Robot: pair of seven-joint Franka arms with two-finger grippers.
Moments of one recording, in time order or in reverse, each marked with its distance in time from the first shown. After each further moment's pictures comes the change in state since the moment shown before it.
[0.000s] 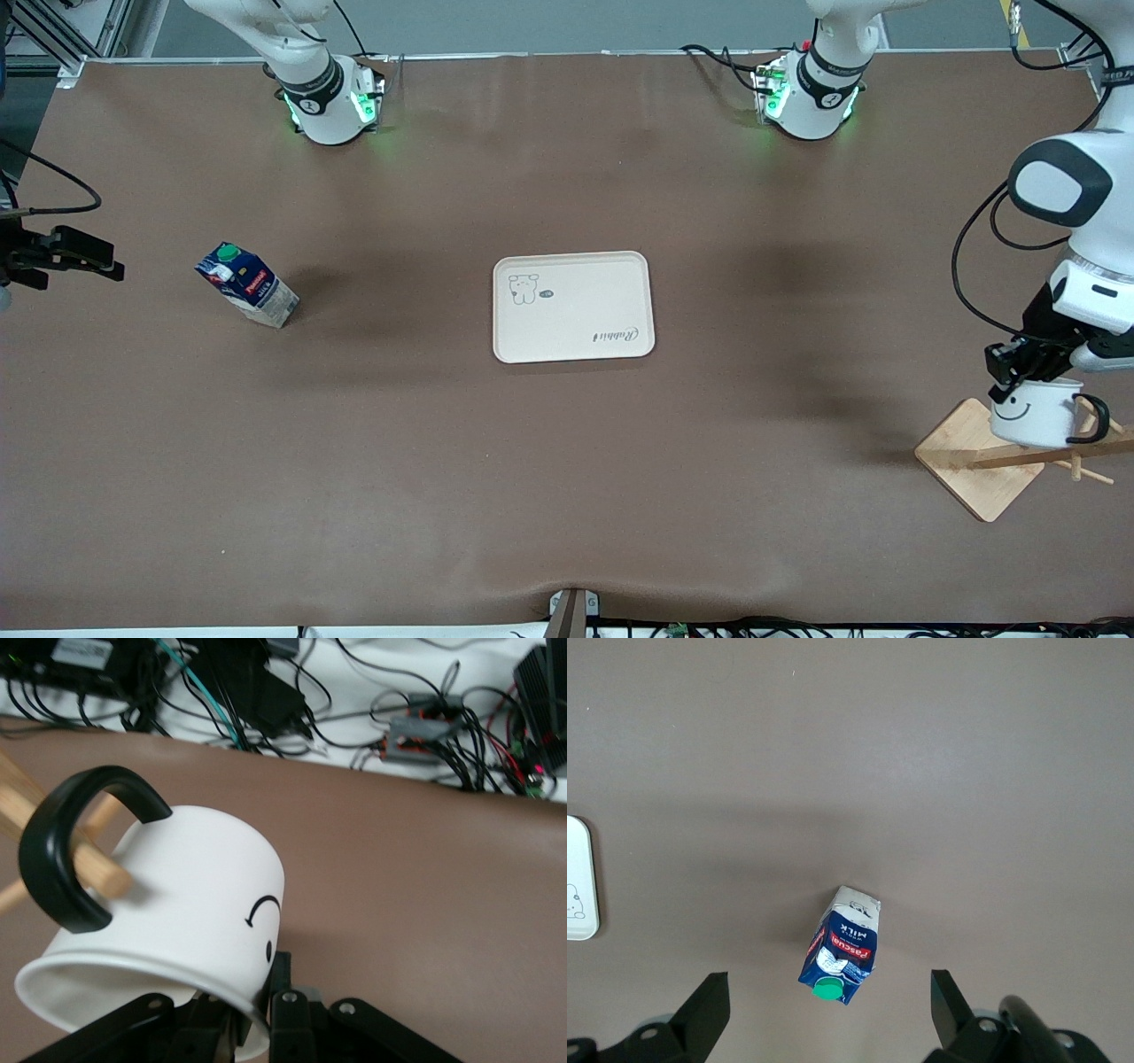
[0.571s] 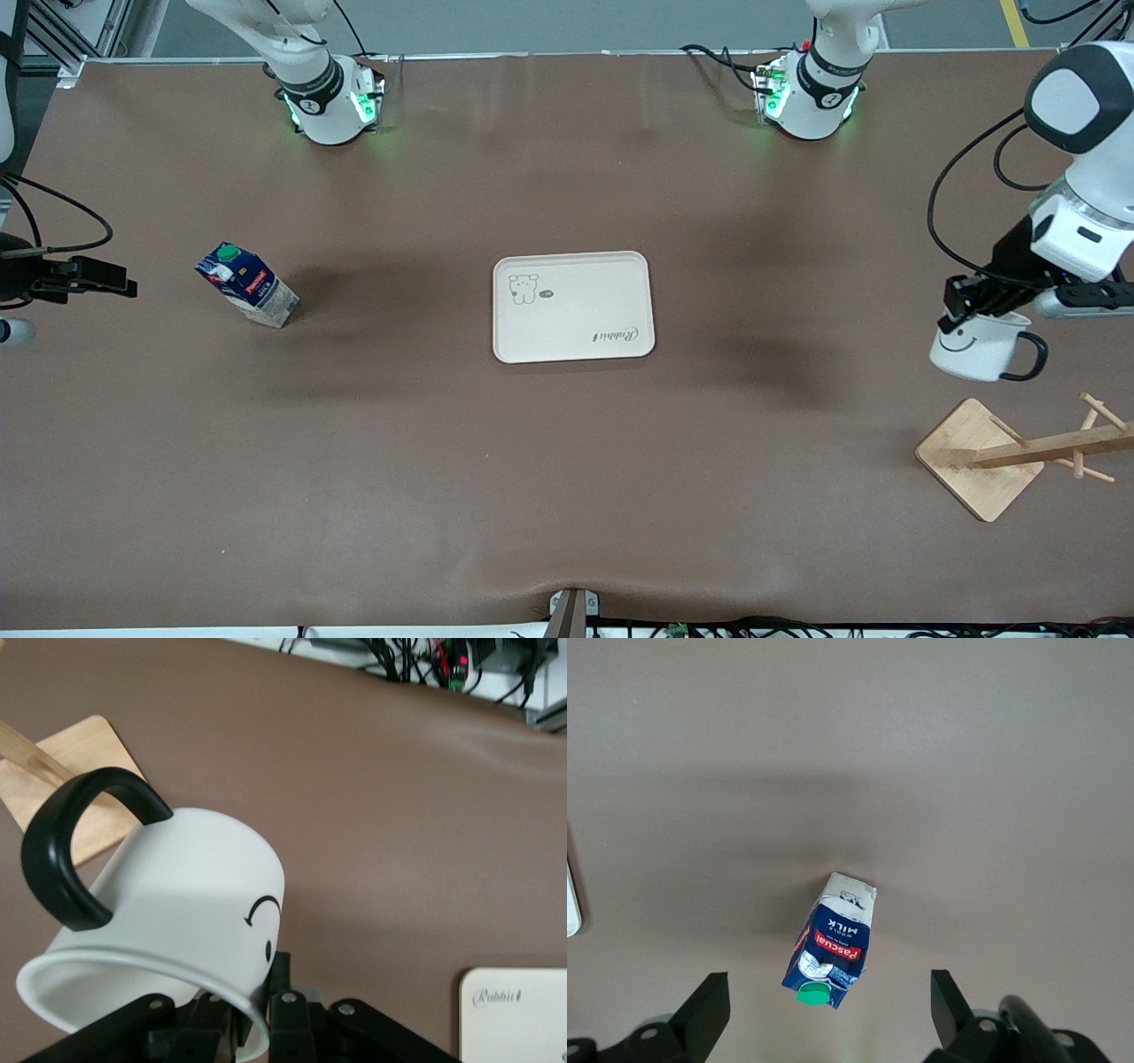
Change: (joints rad) left arm -0.002 -0.180 -0.102 0.034 0.062 -0.444 -0.217; right arm -0.036 0.081 -0.002 -0.004 0.003 -0.007 0.001
